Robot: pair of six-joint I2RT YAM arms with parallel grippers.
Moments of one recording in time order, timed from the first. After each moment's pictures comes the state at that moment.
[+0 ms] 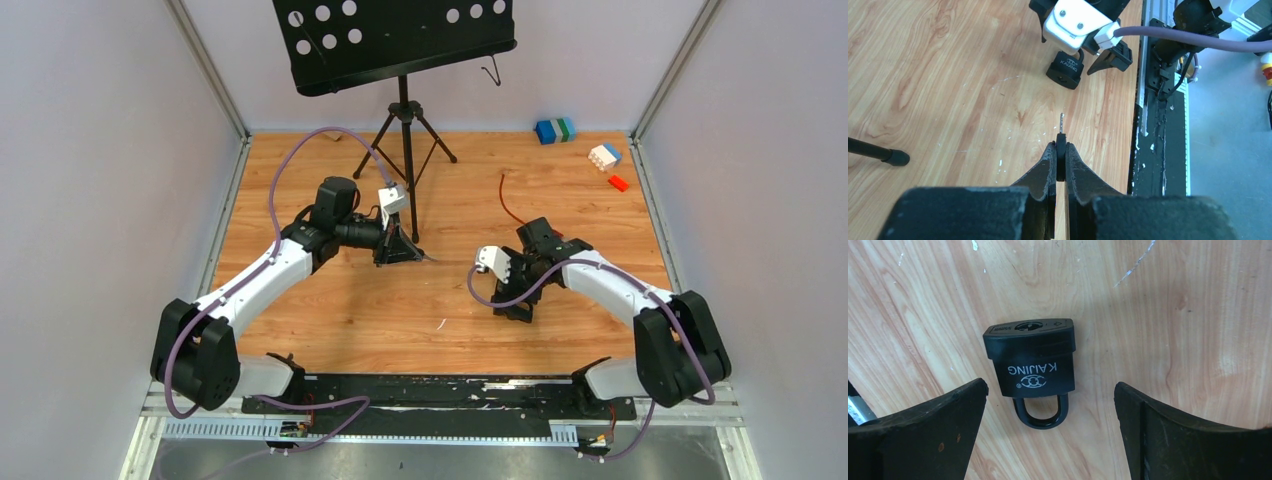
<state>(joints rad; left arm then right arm) -0.46 1.32 0.93 -0.20 0.95 0.14 0.42 1.36 0.77 -0.64 -0.35 -0.84</state>
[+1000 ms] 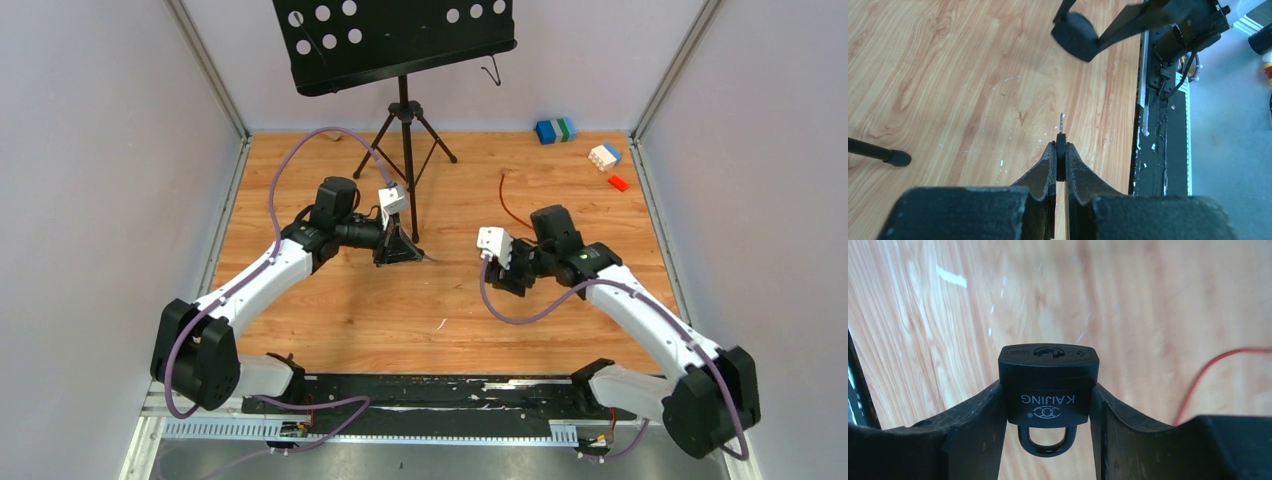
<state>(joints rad) -0.46 1.32 0.93 -0.20 0.96 0.15 0.47 1.17 0.81 -0.59 -0.45 -0.84</state>
